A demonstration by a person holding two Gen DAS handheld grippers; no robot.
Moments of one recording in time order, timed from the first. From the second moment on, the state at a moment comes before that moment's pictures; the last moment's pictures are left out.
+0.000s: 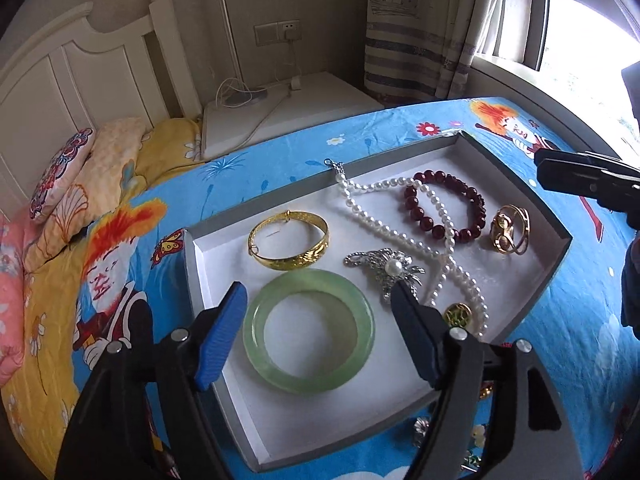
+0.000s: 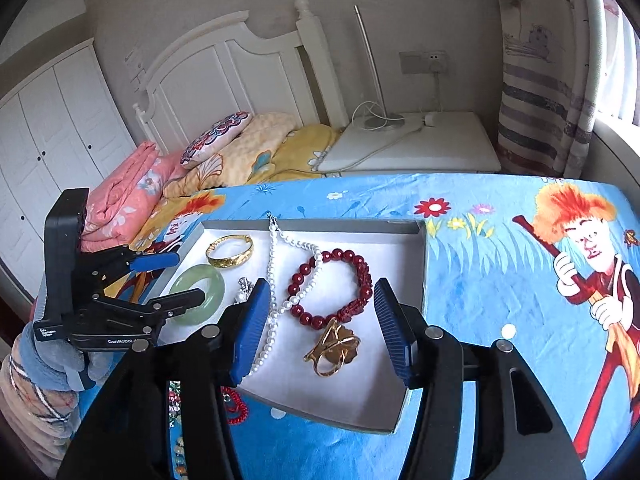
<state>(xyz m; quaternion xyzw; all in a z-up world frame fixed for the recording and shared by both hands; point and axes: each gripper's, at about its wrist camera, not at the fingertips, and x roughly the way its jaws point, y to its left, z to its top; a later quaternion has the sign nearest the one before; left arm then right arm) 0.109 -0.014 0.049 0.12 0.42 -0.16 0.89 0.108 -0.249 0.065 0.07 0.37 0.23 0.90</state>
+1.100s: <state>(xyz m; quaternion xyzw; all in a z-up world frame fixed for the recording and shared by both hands) 0.005 0.019 0.036 0.08 0.38 -0.08 0.92 0.104 -0.169 0.029 0.00 0.47 0.37 0.80</state>
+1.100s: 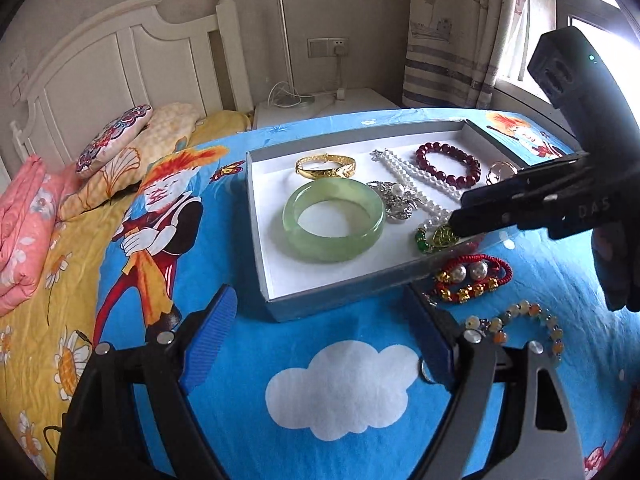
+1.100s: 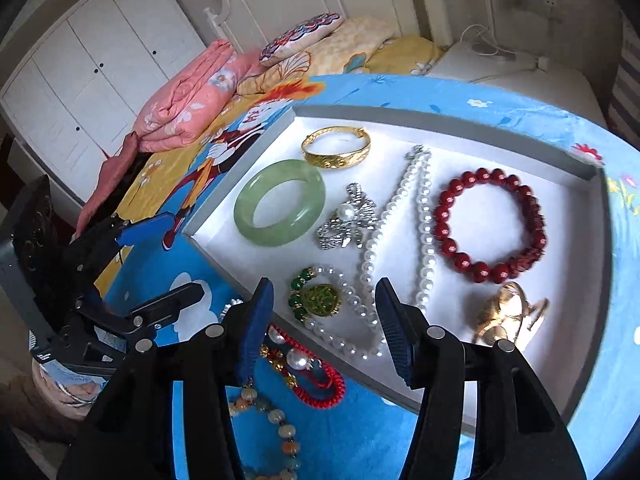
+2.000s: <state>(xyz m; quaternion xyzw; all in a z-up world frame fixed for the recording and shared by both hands) -0.022 0.008 0.023 0.06 0.42 -0.11 0.90 -0.012 -0.177 0.013 -0.14 0.43 0.35 0.82</state>
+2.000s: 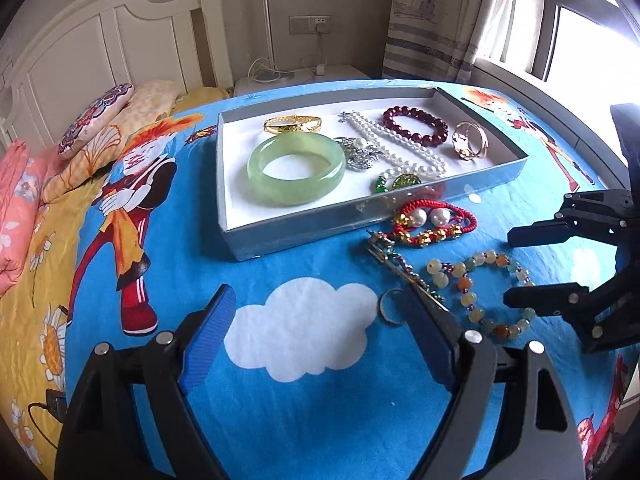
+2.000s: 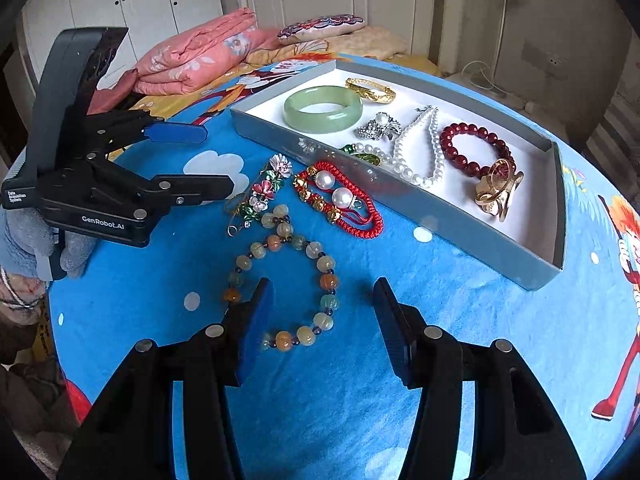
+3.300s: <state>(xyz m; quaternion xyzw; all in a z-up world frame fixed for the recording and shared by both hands) 0.001 -0.036 0.015 0.04 0.44 -0.13 0.89 -0.044 -0.198 0.013 -0.17 0.39 0.28 0.86</state>
